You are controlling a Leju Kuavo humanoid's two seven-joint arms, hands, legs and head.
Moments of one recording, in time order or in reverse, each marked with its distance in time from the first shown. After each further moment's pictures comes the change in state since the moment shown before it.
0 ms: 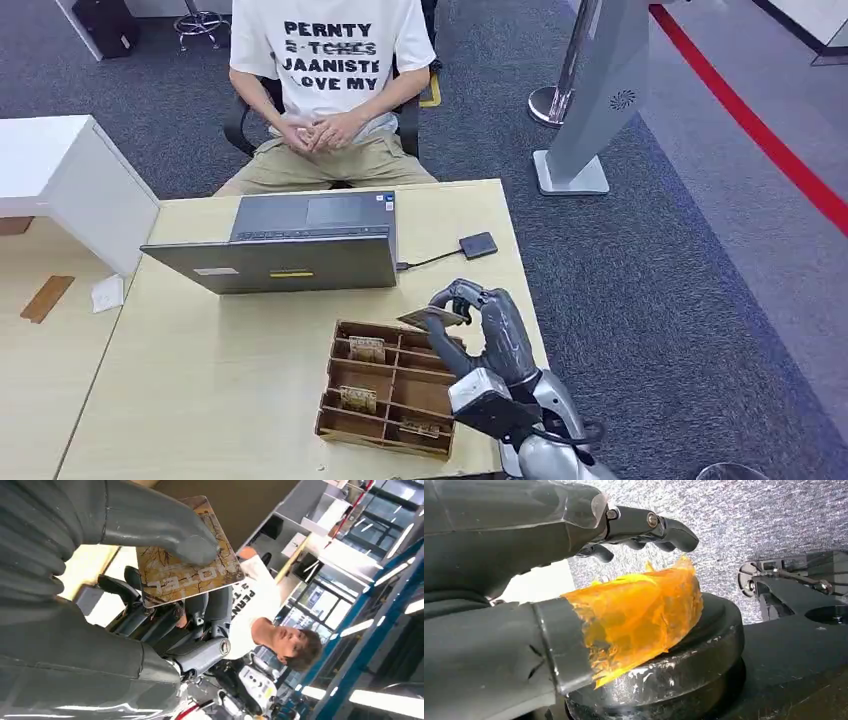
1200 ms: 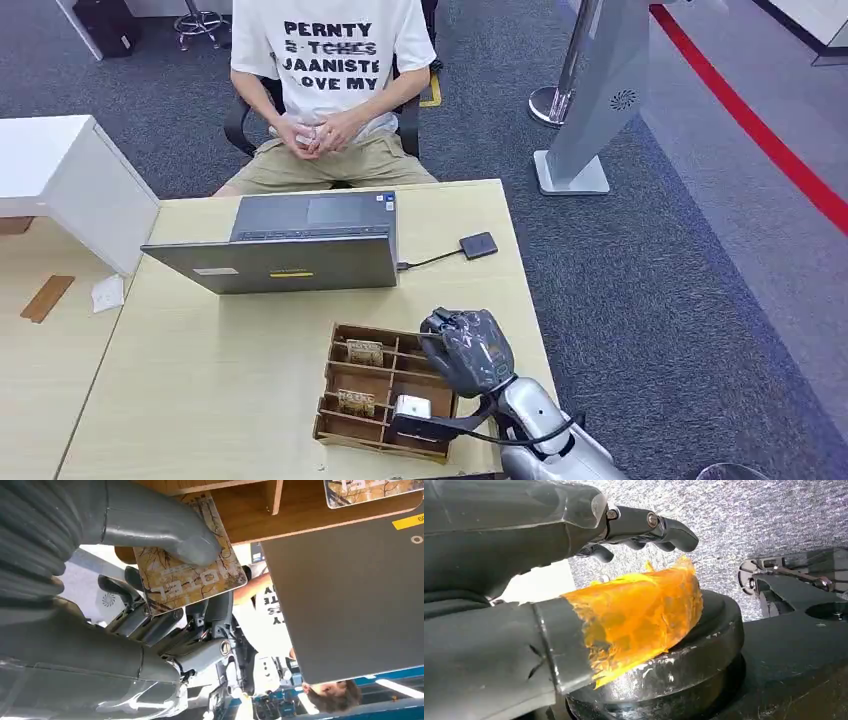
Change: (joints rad) left arm -0.002 0.000 0.000 0.000 0.001 -0.009 0.004; right arm -0.099 -0.031 0.109 0.388 0.596 -0.115 0.232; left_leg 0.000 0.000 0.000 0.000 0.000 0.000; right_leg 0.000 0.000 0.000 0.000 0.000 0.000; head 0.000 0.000
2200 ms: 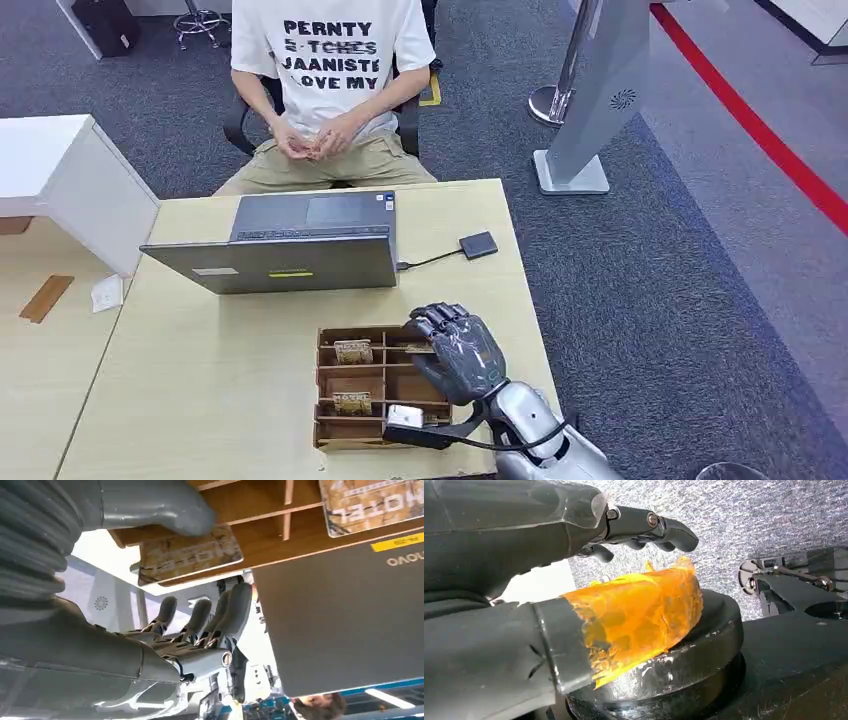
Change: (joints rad) left arm -0.001 0.000 0.000 0.000 -0.003 -0.002 0.000; right arm -0.007 0.000 0.045 -0.001 0.003 -0.008 0.003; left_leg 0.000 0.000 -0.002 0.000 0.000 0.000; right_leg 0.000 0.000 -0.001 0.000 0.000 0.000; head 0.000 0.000
